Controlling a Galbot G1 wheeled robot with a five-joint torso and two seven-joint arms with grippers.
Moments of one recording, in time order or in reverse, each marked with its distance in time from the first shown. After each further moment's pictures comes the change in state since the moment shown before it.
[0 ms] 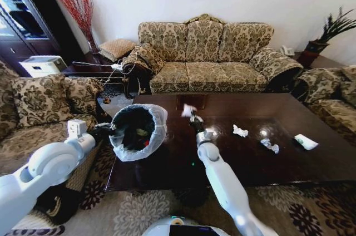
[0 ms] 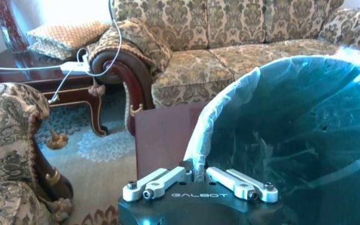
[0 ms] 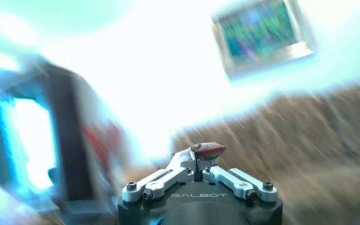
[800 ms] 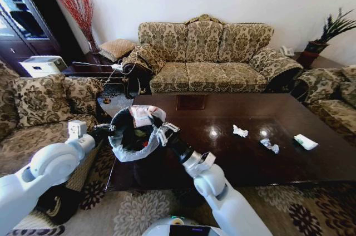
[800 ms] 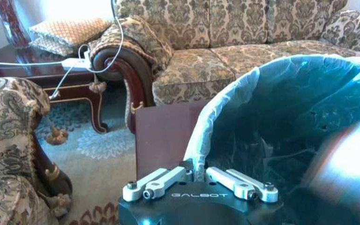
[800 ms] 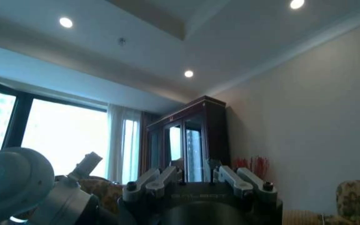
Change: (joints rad) left arm 0.005 -0.022 0.009 -0.006 0.001 -0.009 -0.005; right arm -0.166 -0.090 -0.293 0.346 -0.169 -0.003 -0.198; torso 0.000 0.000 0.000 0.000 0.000
